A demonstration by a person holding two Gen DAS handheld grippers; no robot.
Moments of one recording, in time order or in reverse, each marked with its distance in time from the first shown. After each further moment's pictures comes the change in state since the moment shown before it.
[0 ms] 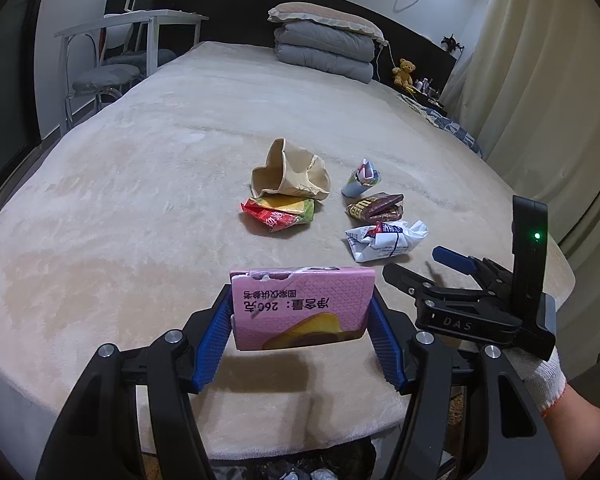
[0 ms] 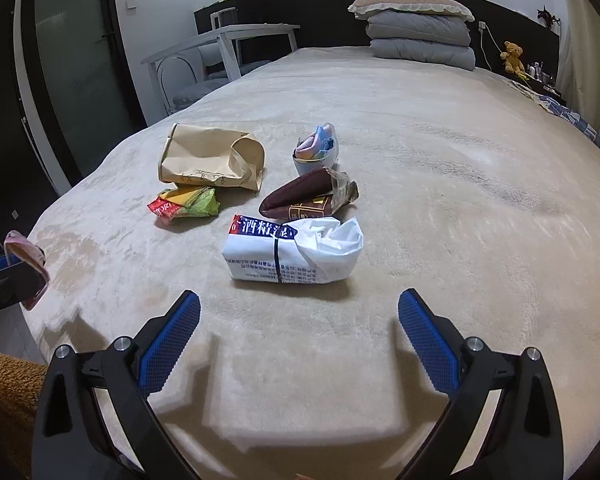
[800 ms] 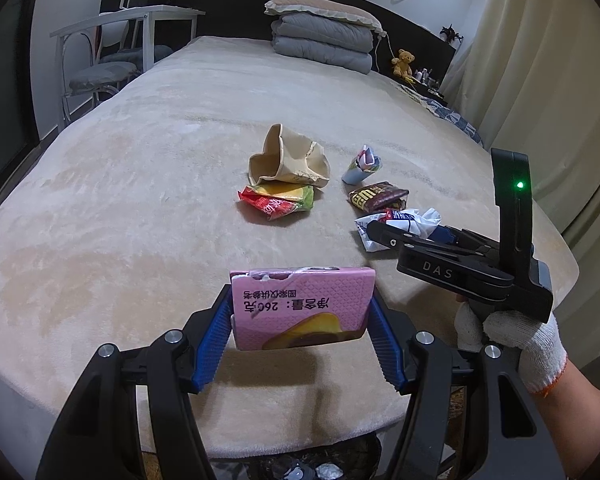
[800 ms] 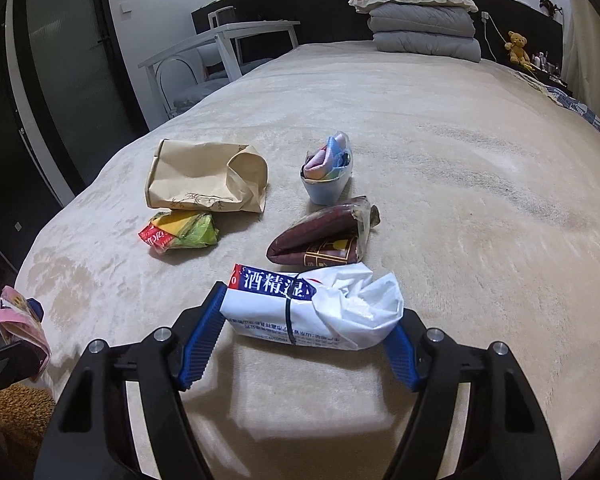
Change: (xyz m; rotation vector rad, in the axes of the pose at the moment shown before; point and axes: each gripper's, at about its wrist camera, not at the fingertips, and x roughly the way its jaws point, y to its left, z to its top) left arm 0.009 -0.001 -0.004 0.022 0.028 0.004; right arm 0.025 0.001 0.020 0.027 0.008 0.032
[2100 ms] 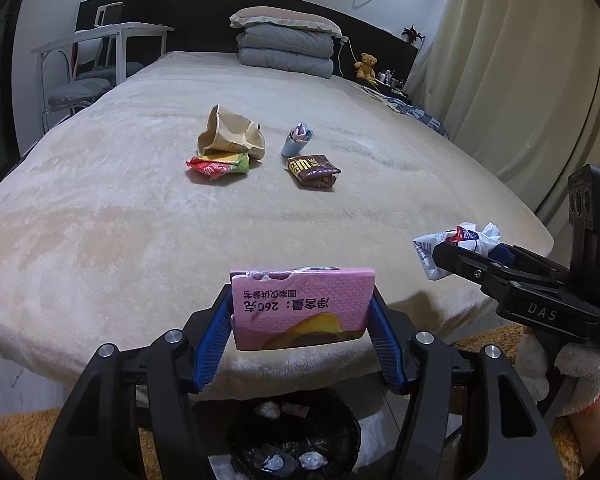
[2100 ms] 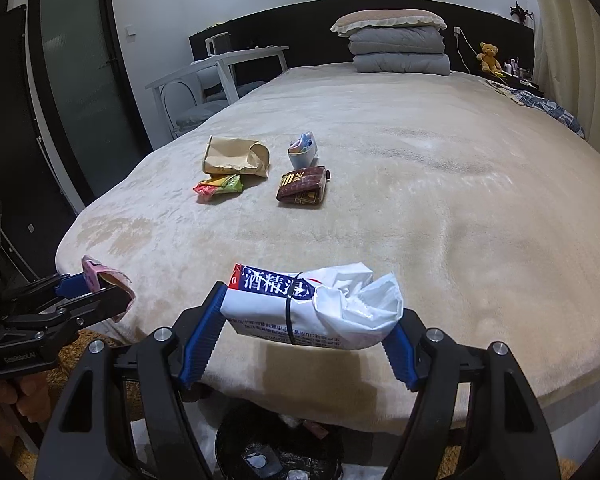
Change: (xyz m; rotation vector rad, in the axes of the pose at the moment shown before) left arm -0.034 -0.046 -0.069 0.075 -0.050 -0.086; right arm -0.147 0.004 -0.093 0.026 -0.089 -0.027
